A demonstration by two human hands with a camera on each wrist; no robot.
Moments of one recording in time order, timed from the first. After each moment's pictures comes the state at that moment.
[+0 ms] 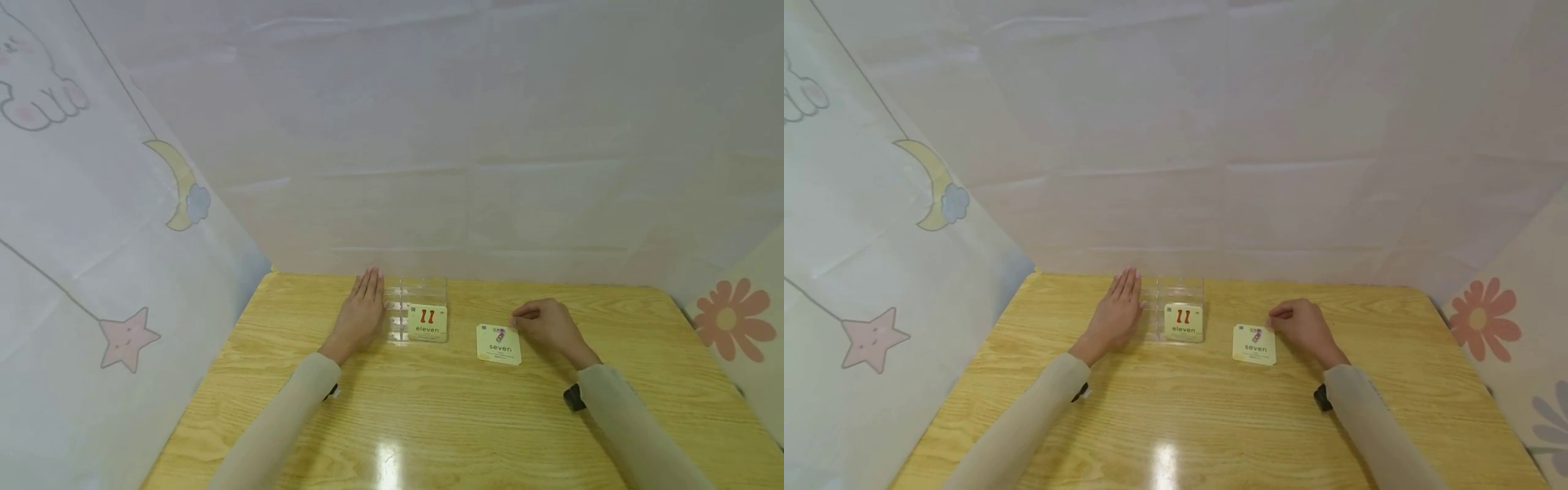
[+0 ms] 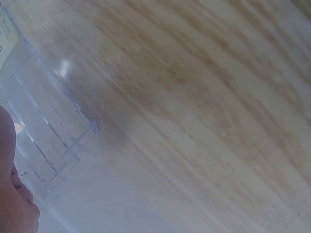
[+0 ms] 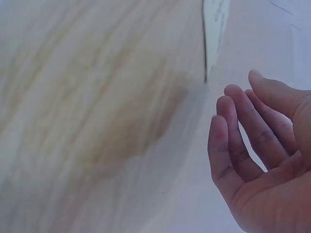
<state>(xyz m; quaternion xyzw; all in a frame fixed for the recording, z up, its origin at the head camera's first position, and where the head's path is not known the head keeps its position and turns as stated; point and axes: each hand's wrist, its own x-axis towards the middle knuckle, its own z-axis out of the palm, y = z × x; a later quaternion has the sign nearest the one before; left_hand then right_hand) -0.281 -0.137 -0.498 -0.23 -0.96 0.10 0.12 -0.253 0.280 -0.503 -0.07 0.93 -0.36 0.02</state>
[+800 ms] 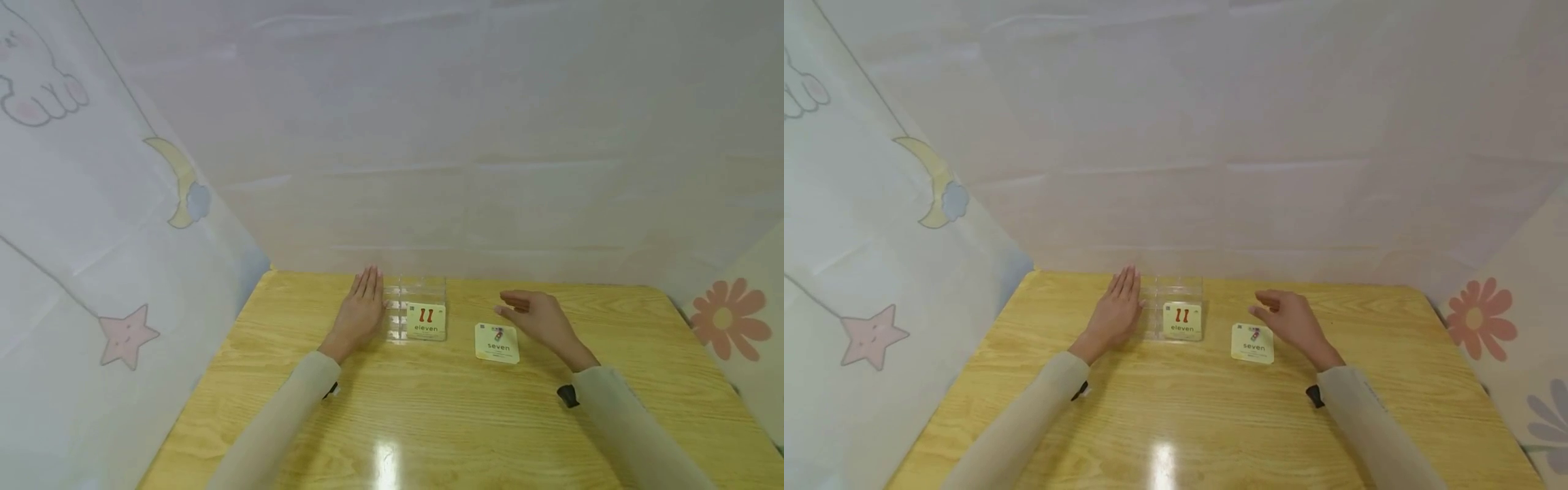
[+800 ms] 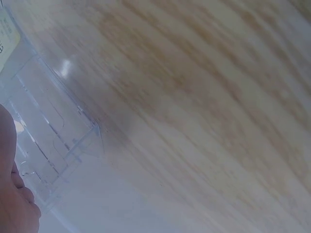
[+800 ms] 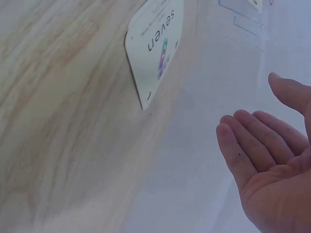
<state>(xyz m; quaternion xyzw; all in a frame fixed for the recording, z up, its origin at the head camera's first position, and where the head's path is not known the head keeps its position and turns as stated) -0.280 -0.136 -0.499 -0.23 -0.96 0.10 0.13 -0.238 0.255 -0.469 -0.12 0.93 -0.36 -0.01</state>
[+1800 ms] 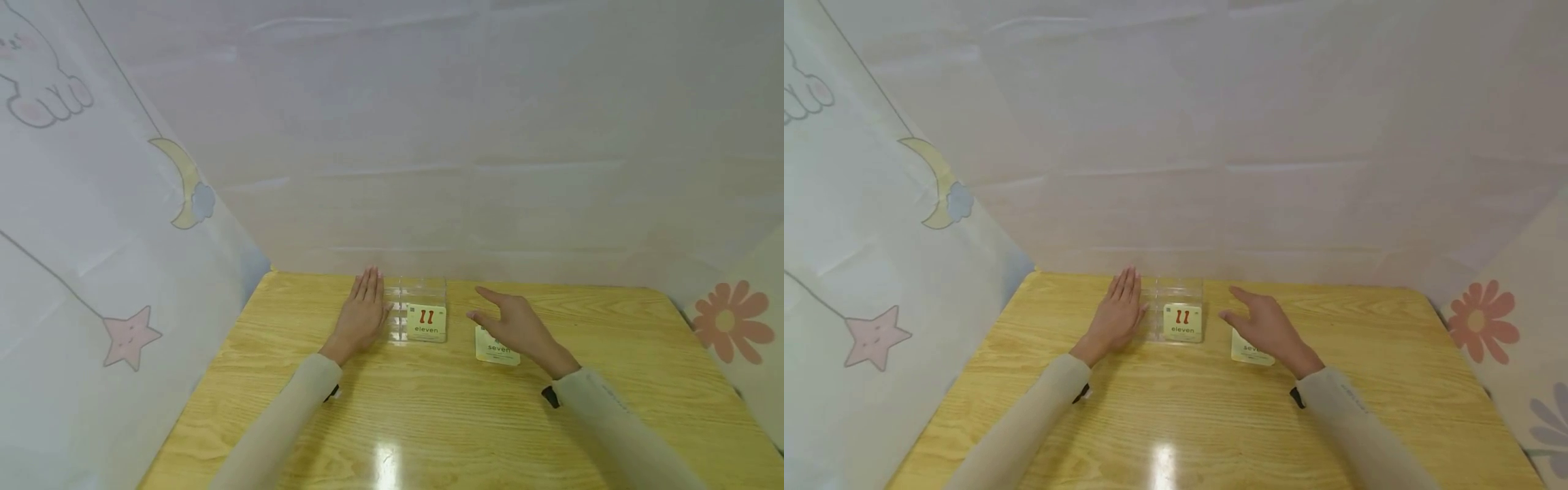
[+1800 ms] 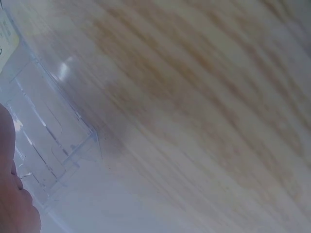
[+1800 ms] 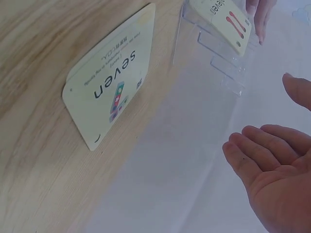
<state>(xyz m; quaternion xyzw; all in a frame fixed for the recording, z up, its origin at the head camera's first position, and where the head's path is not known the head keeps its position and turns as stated) -0.280 -0.135 -0.503 -0.22 -0.97 0.08 0.11 -0.228 0.206 -0.451 -0.18 0.92 -0.34 -0.01</state>
